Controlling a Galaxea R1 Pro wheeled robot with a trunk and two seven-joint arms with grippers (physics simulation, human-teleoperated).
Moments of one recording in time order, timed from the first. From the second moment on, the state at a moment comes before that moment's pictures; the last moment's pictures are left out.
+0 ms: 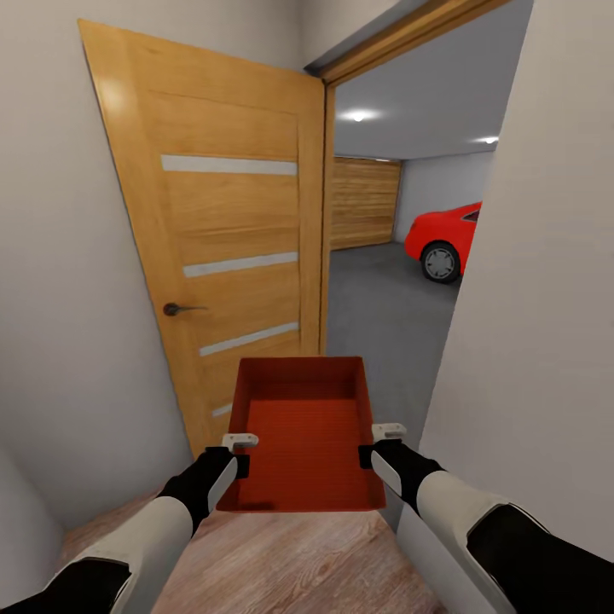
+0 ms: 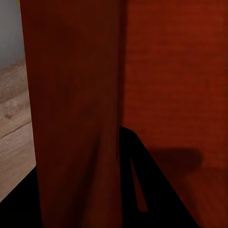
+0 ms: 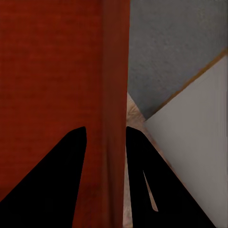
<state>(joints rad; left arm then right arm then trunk) -0.79 -0.11 -0.08 -0.38 0.12 0.46 0.24 -0.93 0.10 0.56 -0.15 -0.55 0.30 -0.23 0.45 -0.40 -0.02</state>
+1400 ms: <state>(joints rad) -0.79 -0.11 -0.08 -0.37 0.12 0.46 0.24 -0.93 0.09 0.56 -0.15 -0.55 0.30 -0.23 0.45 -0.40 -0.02</state>
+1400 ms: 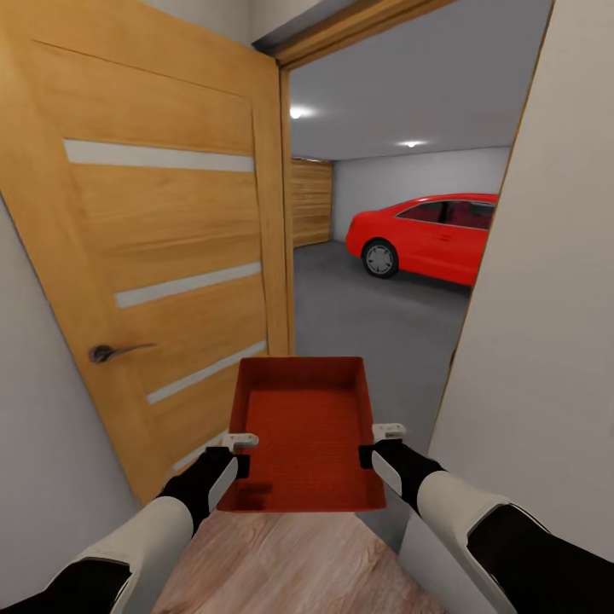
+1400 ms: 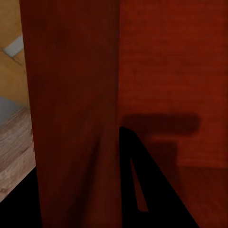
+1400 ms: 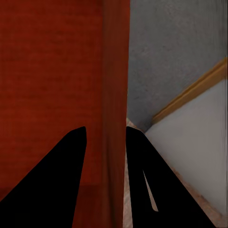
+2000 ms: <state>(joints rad) -0.79 -0.11 -0.08 -0.38 0.12 0.46 0.24 -0.93 0.09 0.56 -0.15 -0.55 0.30 -0.23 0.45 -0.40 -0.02</state>
